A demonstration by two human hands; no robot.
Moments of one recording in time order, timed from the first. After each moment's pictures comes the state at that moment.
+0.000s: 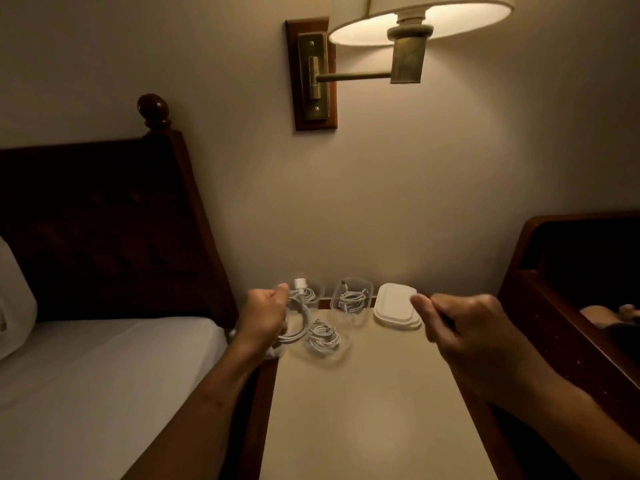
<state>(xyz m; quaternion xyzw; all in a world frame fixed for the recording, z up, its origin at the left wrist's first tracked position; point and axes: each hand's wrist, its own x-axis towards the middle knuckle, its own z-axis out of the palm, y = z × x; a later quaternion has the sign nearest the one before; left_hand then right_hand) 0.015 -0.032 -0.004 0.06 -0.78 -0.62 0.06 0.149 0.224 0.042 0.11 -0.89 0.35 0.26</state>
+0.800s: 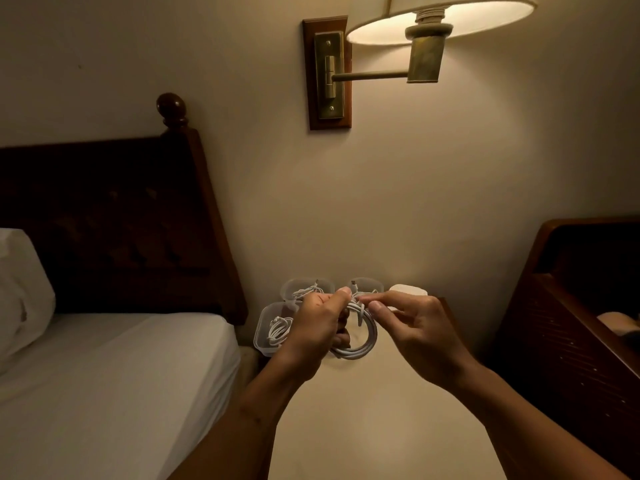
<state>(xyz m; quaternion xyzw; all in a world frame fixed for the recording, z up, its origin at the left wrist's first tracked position) 0.063 0.013 0.016 -0.08 -0.69 -0.72 -0.11 0.103 0.179 0.011 0.17 -0.81 0.52 0.23</state>
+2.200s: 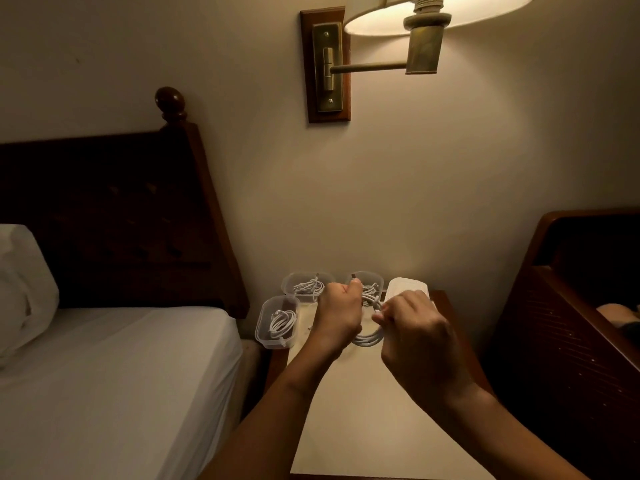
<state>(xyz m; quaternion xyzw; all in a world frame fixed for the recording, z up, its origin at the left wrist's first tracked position) 0.056 0.049 0.010 0.00 -0.79 -0.61 -0.02 0.125 0.164 -0.004 0.12 -0.88 0.20 0.41</state>
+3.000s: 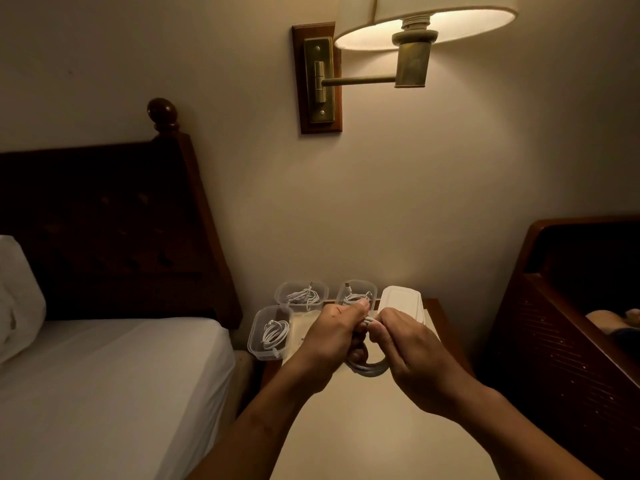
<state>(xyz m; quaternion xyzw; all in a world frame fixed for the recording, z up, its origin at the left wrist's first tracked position) 0.080 0.035 0.016 -0.14 -0.69 -0.69 -0.18 0.112 0.191 -0.021 0.21 -0.90 0.32 0.20</state>
